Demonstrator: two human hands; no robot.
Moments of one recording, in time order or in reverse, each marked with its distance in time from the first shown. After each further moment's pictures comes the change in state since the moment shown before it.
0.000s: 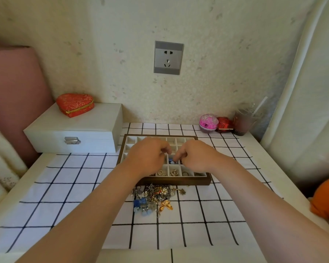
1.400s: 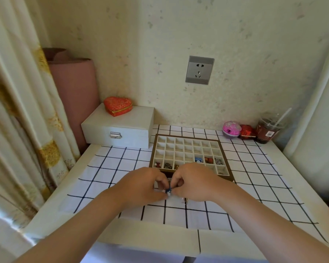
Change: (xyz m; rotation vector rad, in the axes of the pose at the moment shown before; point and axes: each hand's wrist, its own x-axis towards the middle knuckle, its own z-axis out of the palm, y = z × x) left_hand -0.132 -0.025 -0.042 -0.059 -0.214 -0.030; right_hand -0.058 -0.088 0.045 -0.042 -0.119 -0.257
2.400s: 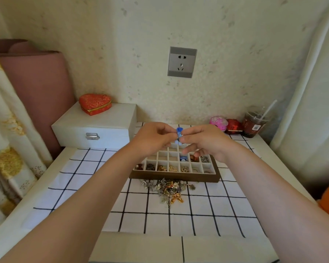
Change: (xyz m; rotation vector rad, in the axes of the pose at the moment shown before) left_hand 0.112 0.046 -0.036 -0.701 0.253 -0.167; right_hand 0.016 0.064 -0.075 1.016 0.290 0.307
